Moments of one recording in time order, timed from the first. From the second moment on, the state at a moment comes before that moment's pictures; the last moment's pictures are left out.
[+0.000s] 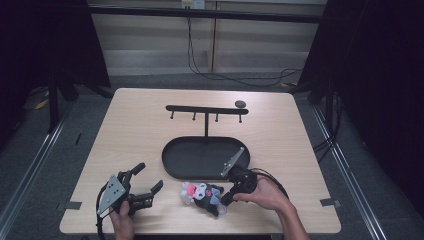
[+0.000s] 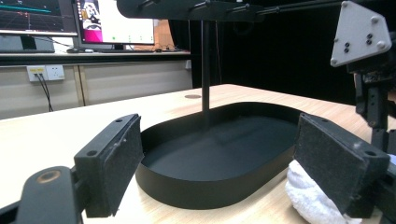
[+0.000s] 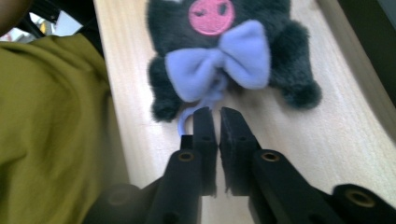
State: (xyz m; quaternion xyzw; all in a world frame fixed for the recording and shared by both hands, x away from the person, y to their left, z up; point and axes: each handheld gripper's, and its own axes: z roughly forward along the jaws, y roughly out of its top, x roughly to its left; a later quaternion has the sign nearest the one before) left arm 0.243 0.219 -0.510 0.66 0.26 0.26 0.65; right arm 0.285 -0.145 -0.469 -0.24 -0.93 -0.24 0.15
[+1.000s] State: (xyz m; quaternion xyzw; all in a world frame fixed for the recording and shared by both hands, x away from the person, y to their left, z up) left arm 0.243 0.218 -0.510 0.66 0.27 0.26 0.65; right arm 0.287 -0.126 -0.476 -0.24 -0.93 -0.21 0.17
